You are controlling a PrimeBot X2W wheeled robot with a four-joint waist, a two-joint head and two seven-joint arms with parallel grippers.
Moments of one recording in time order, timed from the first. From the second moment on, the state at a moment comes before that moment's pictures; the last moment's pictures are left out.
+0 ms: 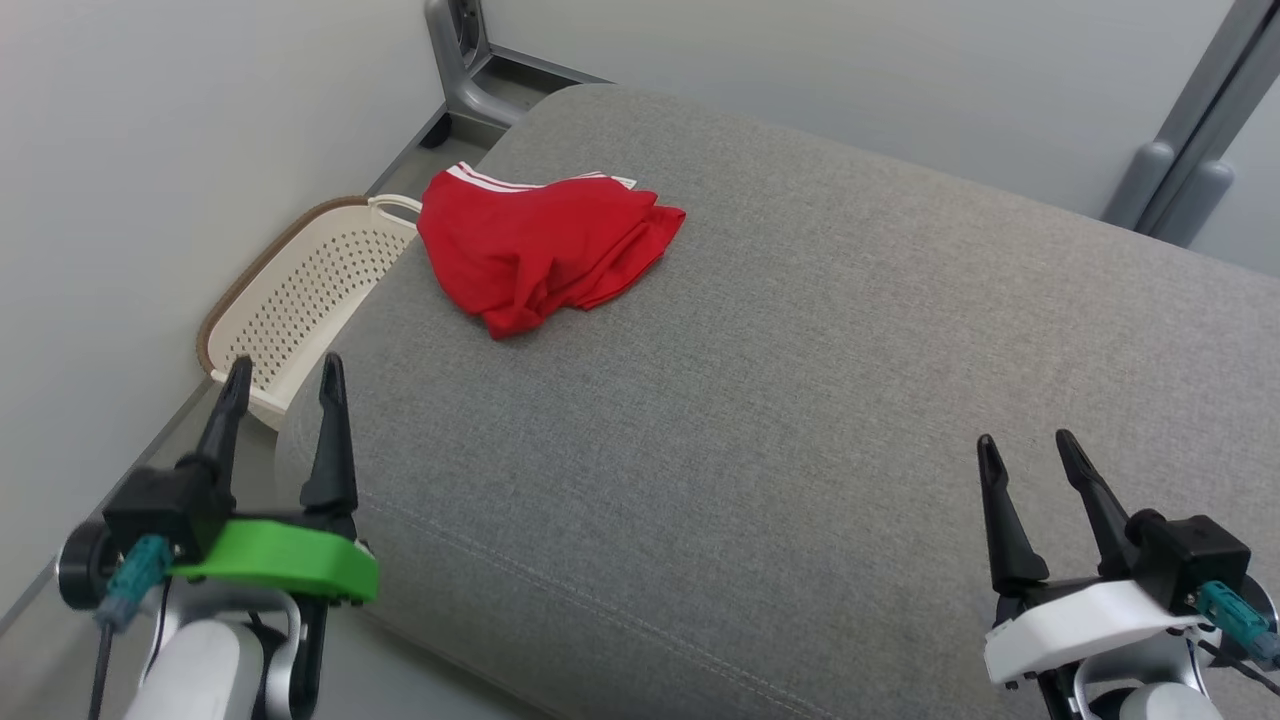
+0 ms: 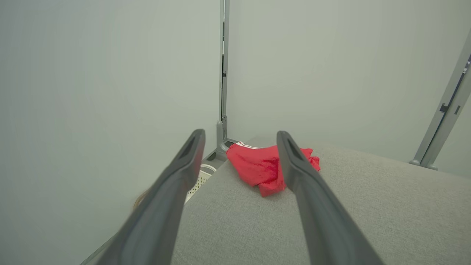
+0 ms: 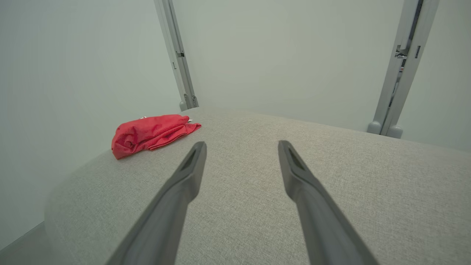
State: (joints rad) left arm -0.13 0.28 -0.23 0.08 -0.42 0.12 -0.20; right arm 0.04 -0.05 0.00 -0.03 0.17 0.13 -0.12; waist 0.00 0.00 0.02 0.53
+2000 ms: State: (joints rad) left arm -0.93 0.51 -0.22 1.00 -0.73 -0.11 -0.03; right arm -0.11 -0.05 0.01 -0.13 0.12 0.13 -0.13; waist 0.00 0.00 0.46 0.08
